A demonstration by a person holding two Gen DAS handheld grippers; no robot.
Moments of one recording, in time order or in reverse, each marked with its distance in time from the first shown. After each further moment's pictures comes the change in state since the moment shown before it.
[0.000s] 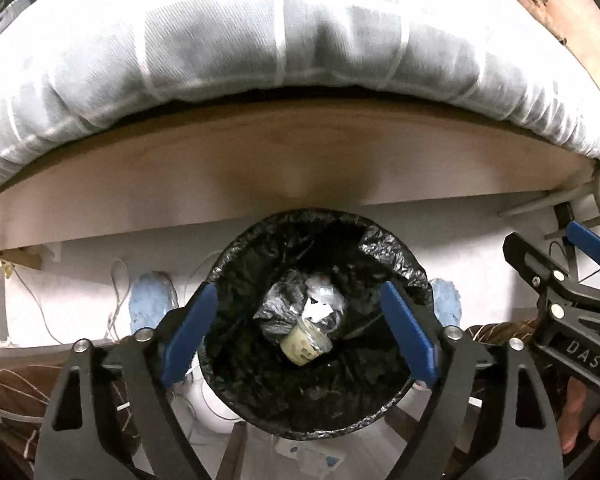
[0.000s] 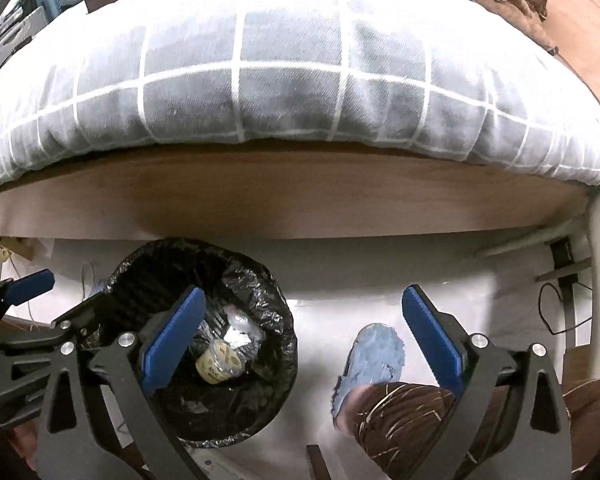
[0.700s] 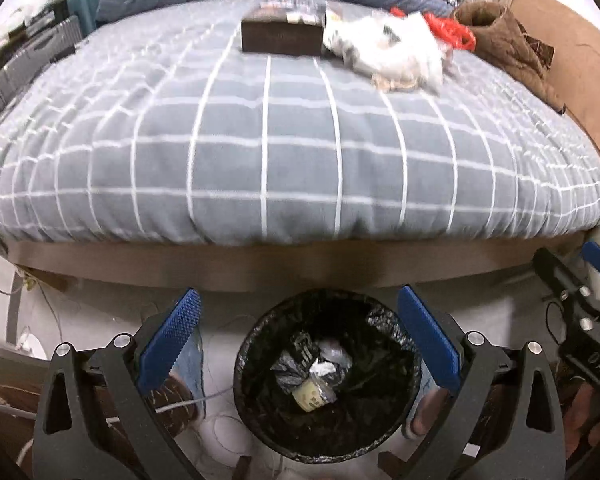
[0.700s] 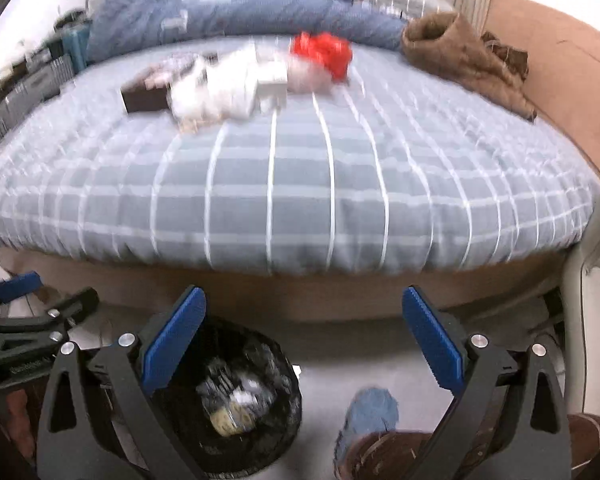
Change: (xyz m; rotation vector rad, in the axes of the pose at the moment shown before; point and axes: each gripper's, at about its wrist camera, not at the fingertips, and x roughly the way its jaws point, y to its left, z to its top) left arm -0.096 0.021 0.024 -0.080 -0.237 0.043; right arm -0.097 0.002 0.031 -0.009 -0.326 0.029
